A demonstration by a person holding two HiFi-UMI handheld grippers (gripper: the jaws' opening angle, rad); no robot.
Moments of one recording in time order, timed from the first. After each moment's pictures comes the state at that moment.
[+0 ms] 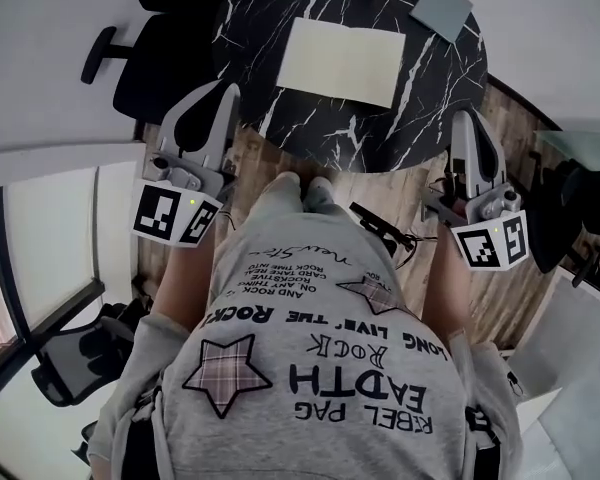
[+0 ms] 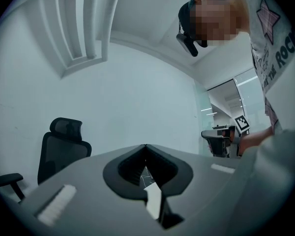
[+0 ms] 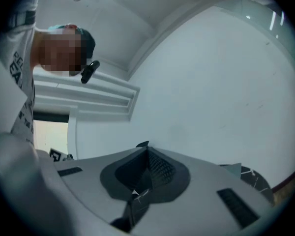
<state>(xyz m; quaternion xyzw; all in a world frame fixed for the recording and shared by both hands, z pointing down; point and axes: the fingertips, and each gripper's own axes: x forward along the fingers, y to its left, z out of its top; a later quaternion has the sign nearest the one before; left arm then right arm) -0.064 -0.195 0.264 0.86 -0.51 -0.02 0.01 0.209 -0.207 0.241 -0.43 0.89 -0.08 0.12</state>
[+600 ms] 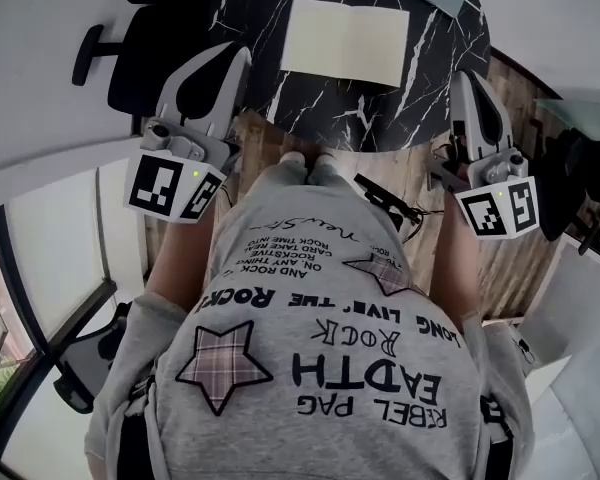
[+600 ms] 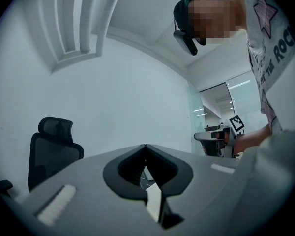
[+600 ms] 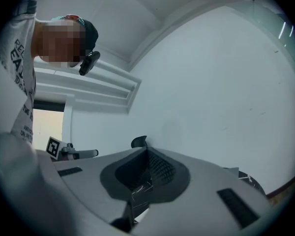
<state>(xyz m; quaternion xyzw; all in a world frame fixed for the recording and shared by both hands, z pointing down) -0.071 -0.227 0.254 0.89 -0.45 -0.02 0.01 0.169 -0.229 0.239 -0.45 0.89 -0.06 0.07</state>
